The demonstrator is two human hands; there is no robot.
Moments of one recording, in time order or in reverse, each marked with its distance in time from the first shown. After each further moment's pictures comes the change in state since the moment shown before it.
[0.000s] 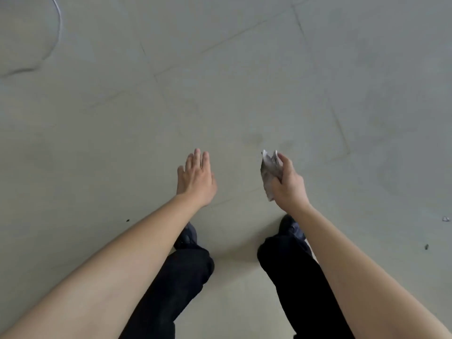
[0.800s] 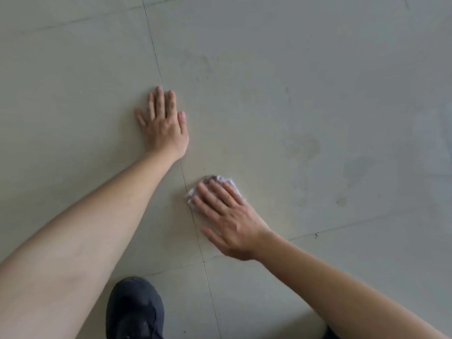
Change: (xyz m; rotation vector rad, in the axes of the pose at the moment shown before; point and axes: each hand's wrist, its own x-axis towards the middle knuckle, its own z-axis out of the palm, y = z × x) left_hand 0.310 -0.133 0.196 -0.268 0.607 -0.180; right_hand 0.189 0.136 0.294 -0.889 -0.251 -1.093
